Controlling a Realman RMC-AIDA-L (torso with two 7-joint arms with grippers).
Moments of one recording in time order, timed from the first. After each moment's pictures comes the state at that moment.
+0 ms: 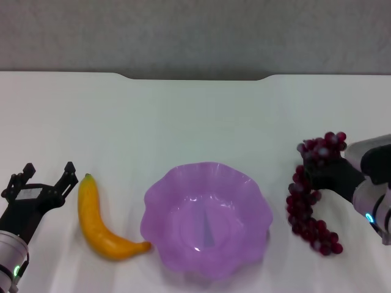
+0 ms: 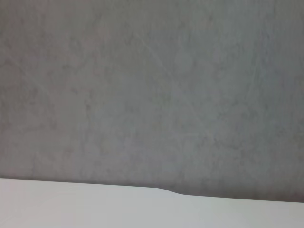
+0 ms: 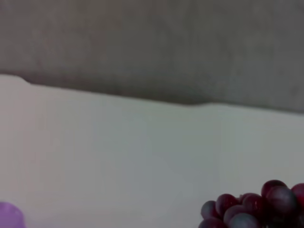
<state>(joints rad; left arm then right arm) -0.27 -2.05 -0.81 -0.38 2.26 0.97 -0.14 0.33 2.01 1.16 0.87 -2.14 -0.05 -0.51</state>
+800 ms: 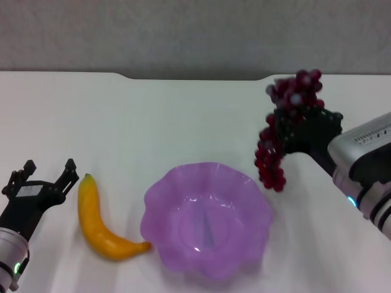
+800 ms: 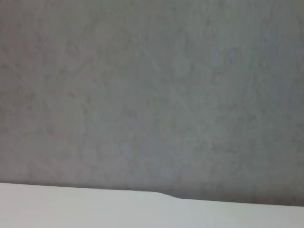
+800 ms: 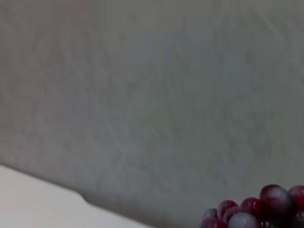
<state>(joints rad) -0.28 -2.05 -0.81 -0.38 2.26 0.97 -0.14 0.20 2.00 1.03 1.16 -2.34 -0.28 -0.51</state>
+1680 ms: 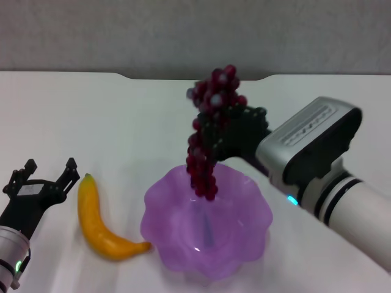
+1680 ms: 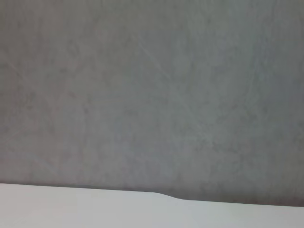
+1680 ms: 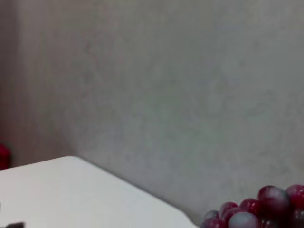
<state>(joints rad) -0.29 -2.05 -0.81 -0.38 2.26 0.97 -0.14 0.32 2.01 0.92 1.23 -2.36 -0.15 -0.50</state>
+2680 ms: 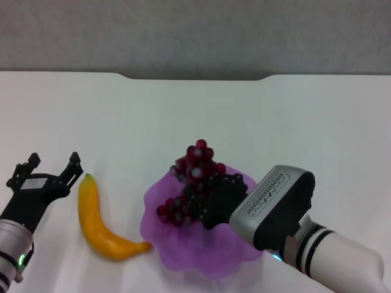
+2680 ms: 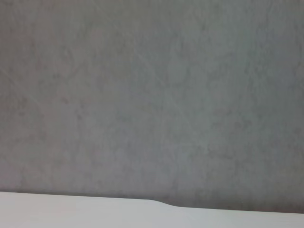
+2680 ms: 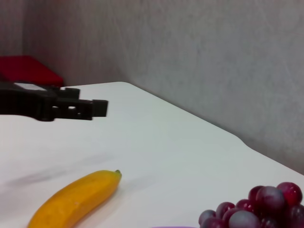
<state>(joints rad) -0.31 -2.05 -0.81 -0.38 2.26 0.97 -0.14 0.43 2.02 0.68 0.96 -2.35 -0.24 -0.38</state>
